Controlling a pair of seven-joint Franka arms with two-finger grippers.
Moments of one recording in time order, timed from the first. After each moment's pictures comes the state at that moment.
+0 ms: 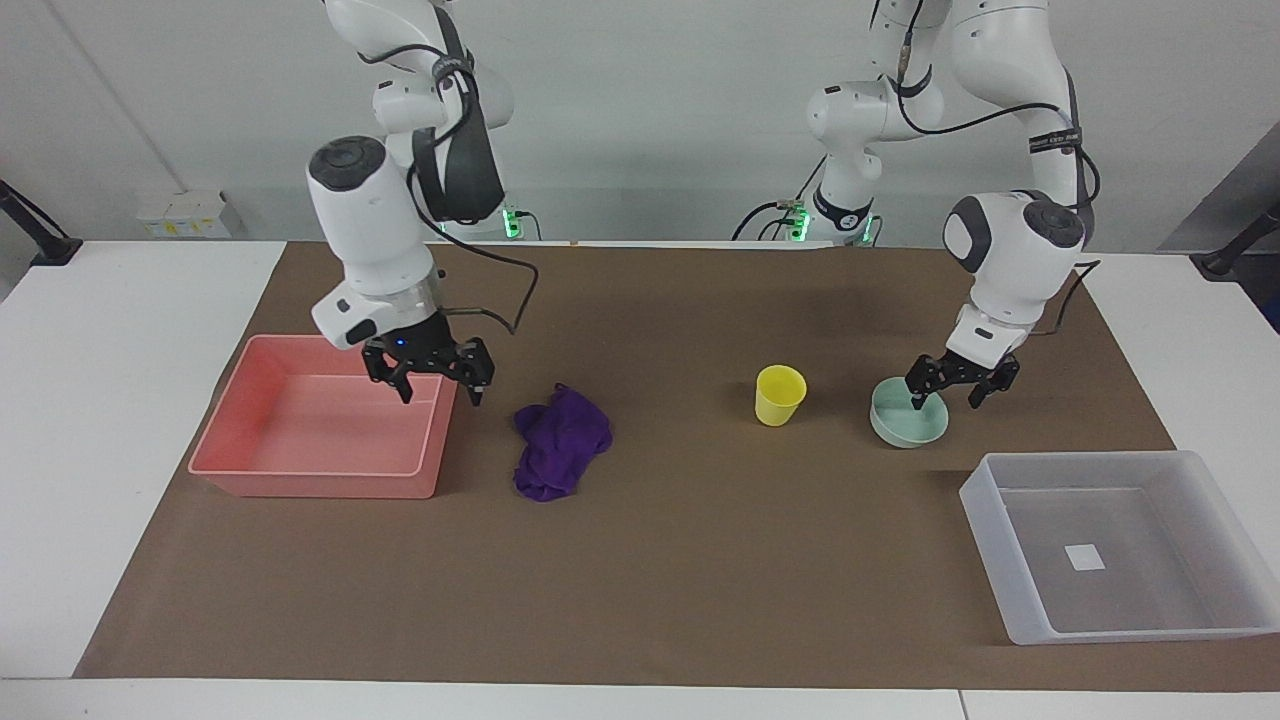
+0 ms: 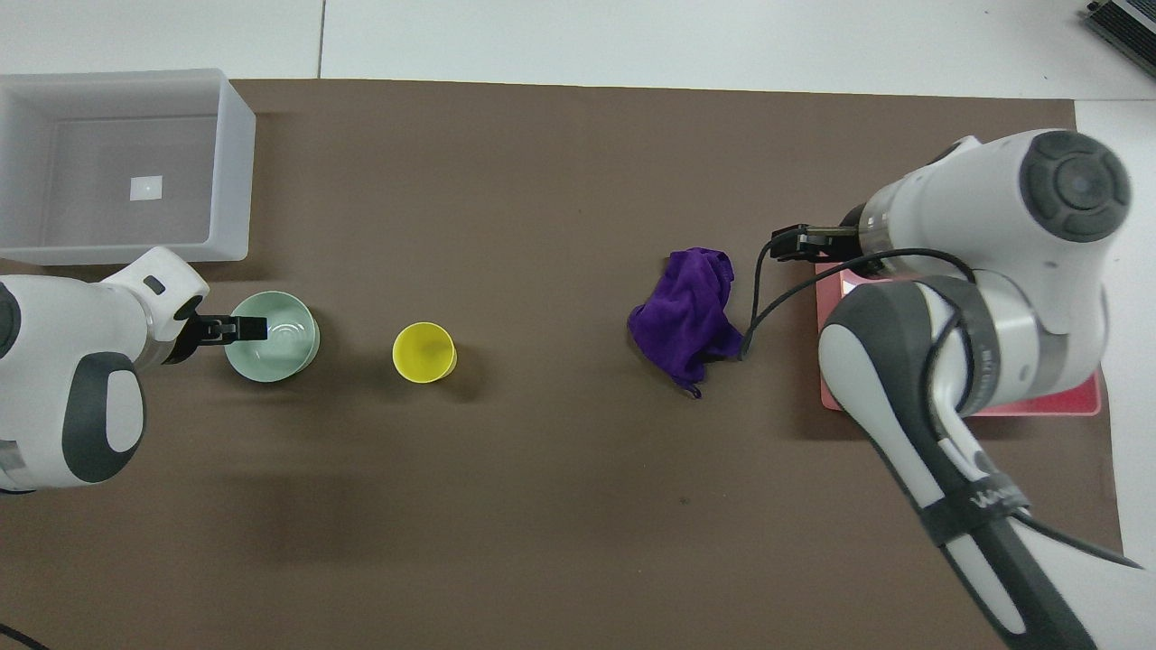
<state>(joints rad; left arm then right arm) 0.02 0.06 -0.02 -2.27 -0.04 2.47 0.03 0.22 0.19 -0.02 -1.83 0.01 2.16 0.26</state>
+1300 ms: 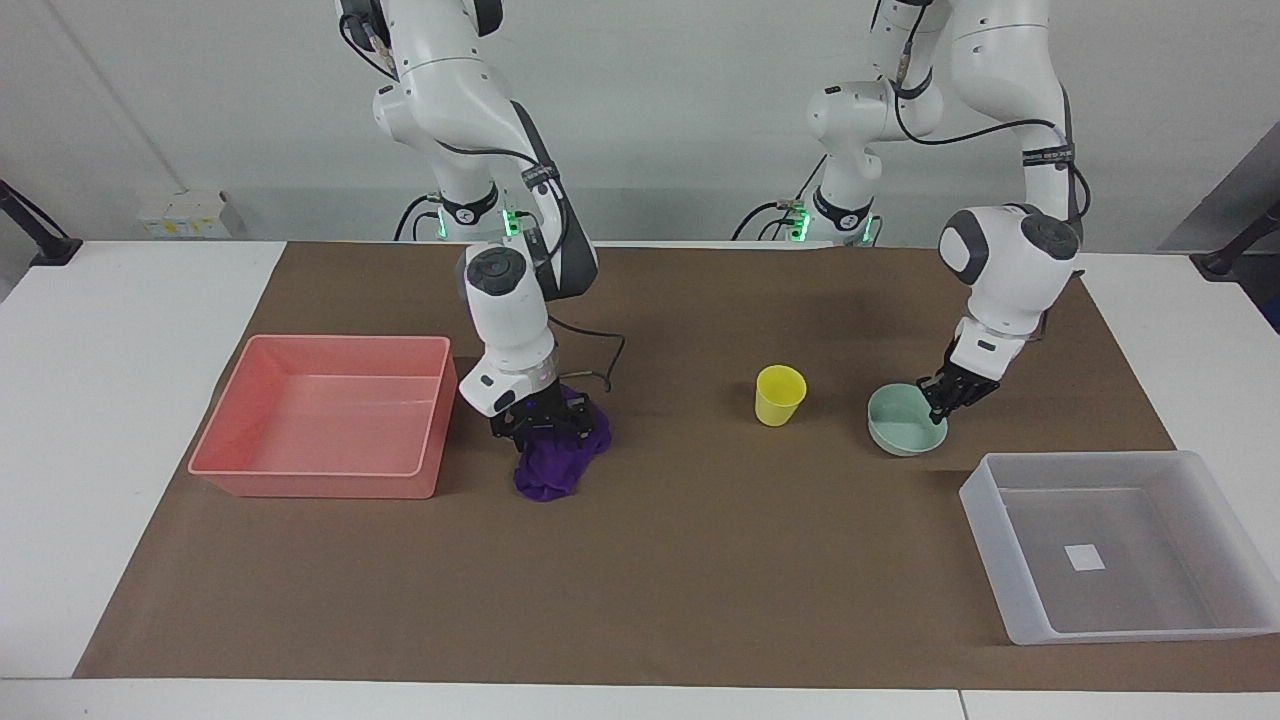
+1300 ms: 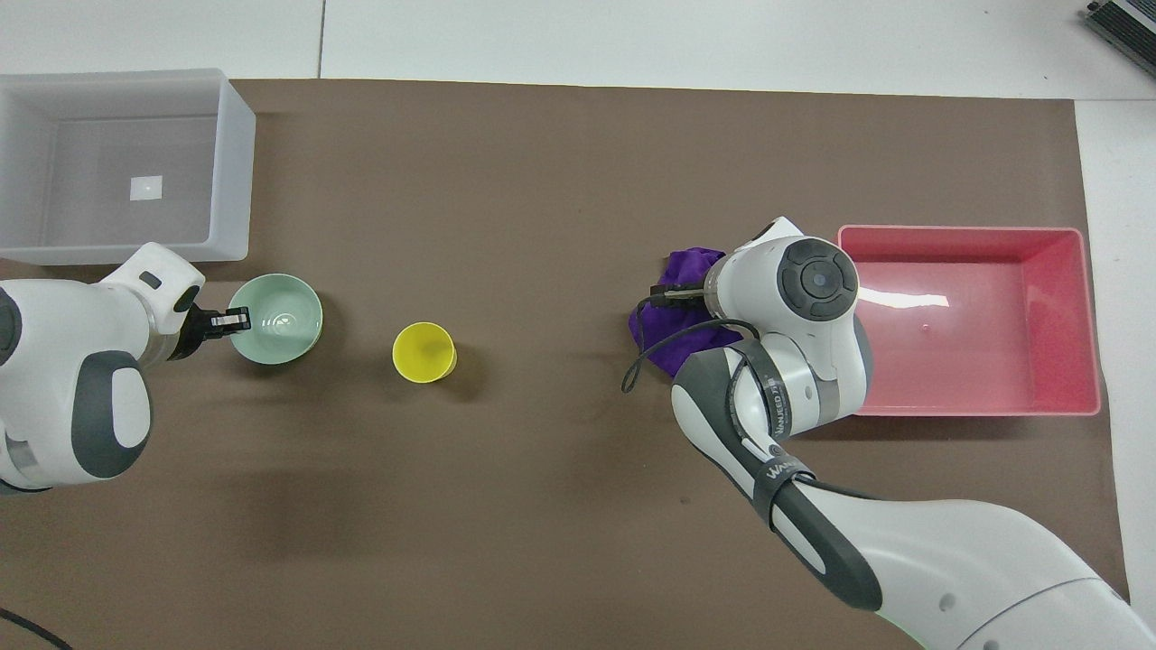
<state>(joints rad) 0.03 0.08 -0.03 -2.27 -0.09 2.53 -0.04 0.35 0.37 -0.02 -1.97 0.06 2.51 0.30</state>
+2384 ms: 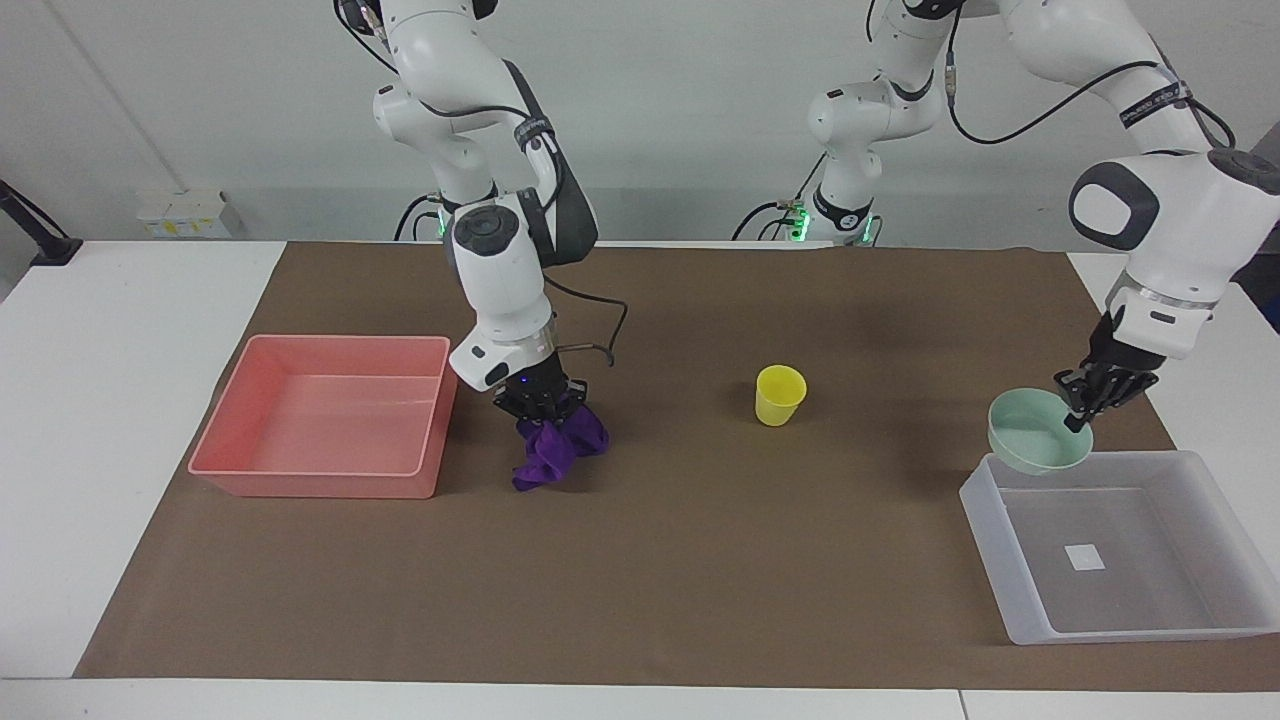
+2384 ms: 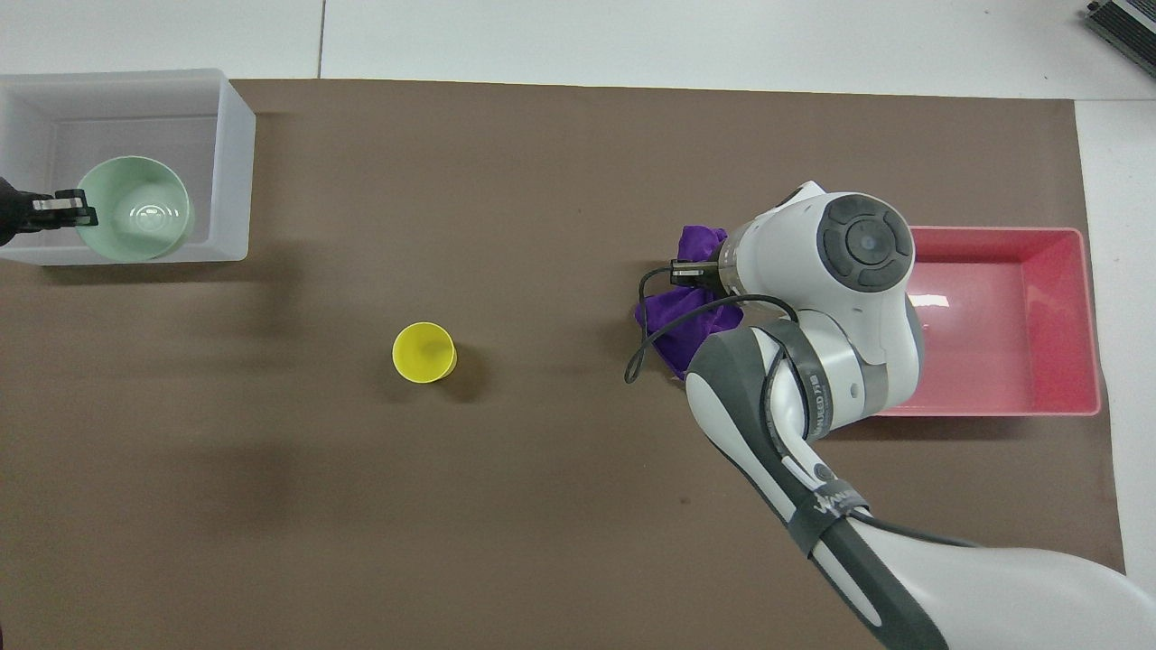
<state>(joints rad) 0.17 0.19 -0.02 -1.77 -0.09 2.24 0.09 0.36 0.24 -0.02 -1.86 0.07 2.29 0.36</state>
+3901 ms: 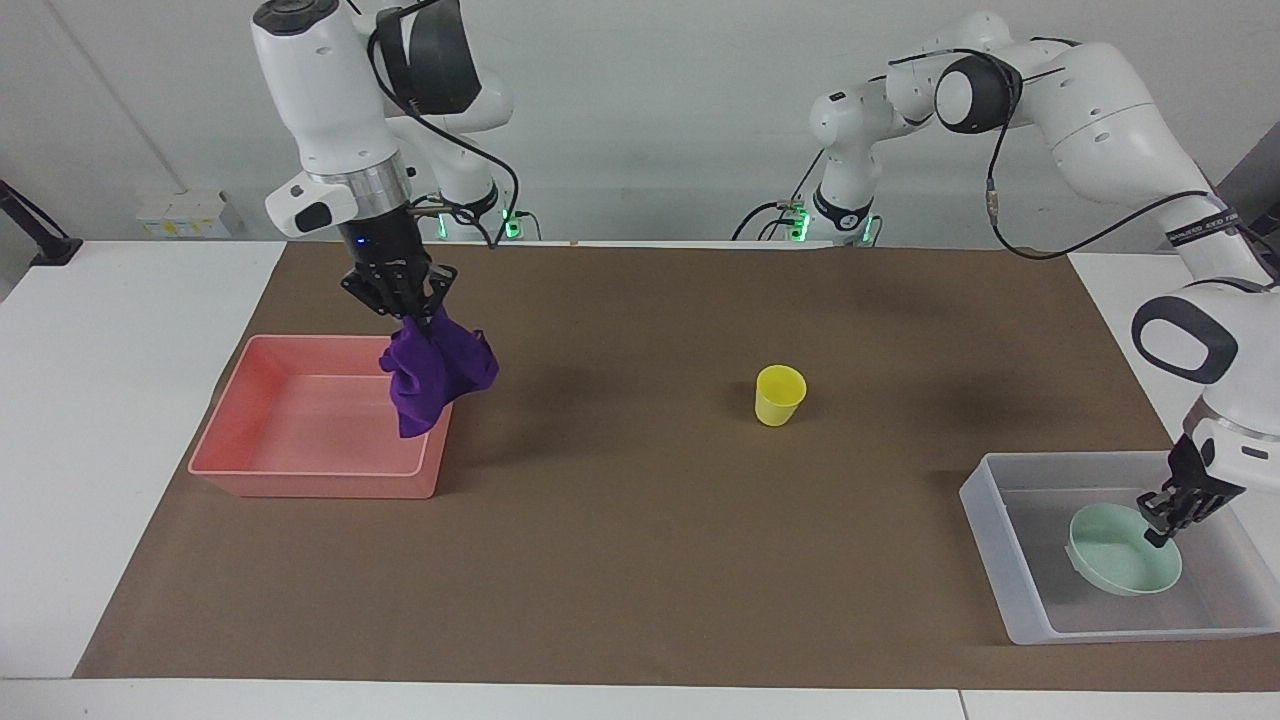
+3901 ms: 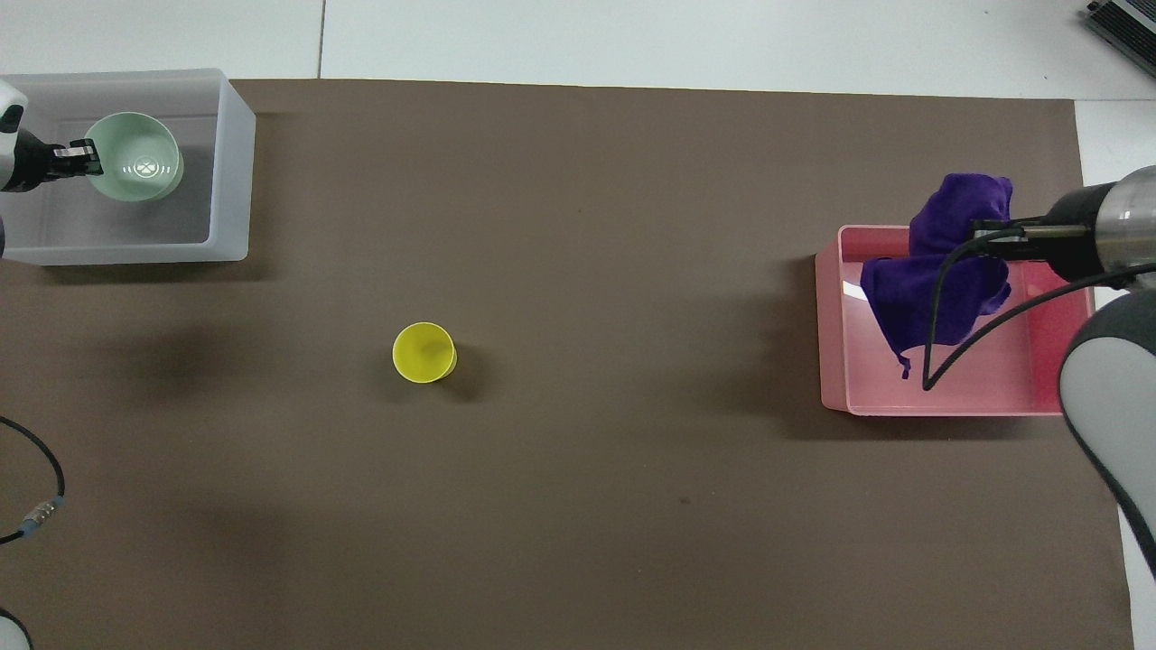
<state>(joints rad) 0.25 0.66 -0.03 -1.41 -0.09 2.40 0.10 0.01 -0.03 -0.04 -1.79 0.04 1.98 0.00</state>
